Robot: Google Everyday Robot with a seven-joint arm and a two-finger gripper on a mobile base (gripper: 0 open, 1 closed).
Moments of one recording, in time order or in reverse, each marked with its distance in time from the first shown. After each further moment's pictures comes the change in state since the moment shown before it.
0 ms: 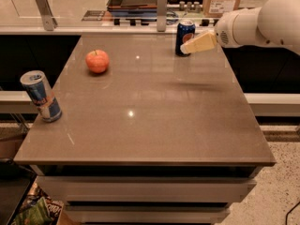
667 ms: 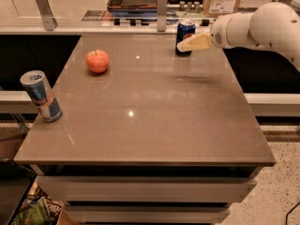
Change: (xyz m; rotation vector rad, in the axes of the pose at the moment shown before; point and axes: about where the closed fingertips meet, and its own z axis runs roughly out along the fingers) arm 0.005 -0.014 0.036 -0.010 -0.052 0.050
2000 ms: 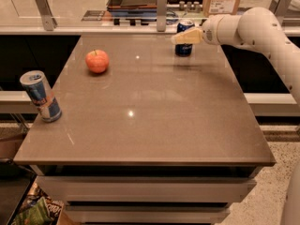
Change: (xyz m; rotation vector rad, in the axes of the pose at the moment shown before) arm -0.006 -0.020 0.064 -0.039 -0.098 0.084
